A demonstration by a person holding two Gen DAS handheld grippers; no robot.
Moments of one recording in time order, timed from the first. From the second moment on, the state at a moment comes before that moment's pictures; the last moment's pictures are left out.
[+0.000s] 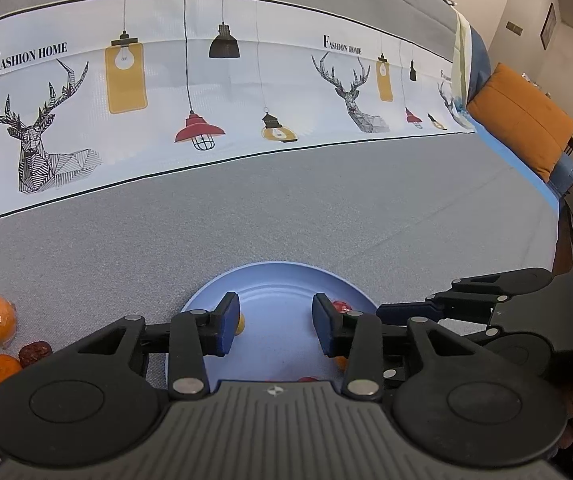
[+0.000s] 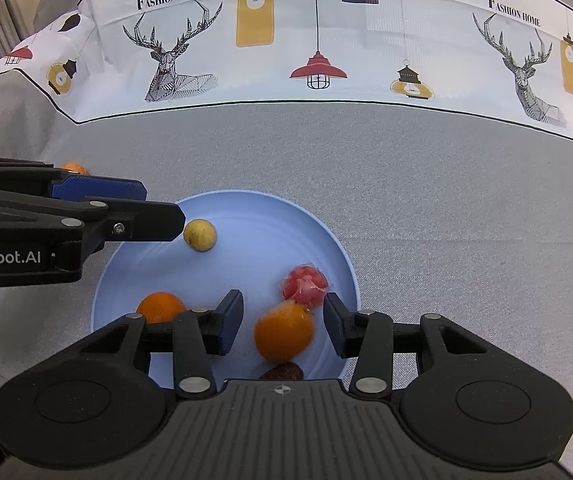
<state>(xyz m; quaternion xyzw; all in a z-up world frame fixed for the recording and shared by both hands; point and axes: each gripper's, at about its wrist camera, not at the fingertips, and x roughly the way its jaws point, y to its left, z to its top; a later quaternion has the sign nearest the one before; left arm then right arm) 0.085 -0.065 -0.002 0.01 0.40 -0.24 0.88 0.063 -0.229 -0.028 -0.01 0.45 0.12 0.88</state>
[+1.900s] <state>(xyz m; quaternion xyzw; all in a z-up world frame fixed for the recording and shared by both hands) 0.100 0.145 -0.014 -0.28 0.47 0.15 0.83 0.092 -0.104 -0.017 0.05 0.40 0.25 0.88</state>
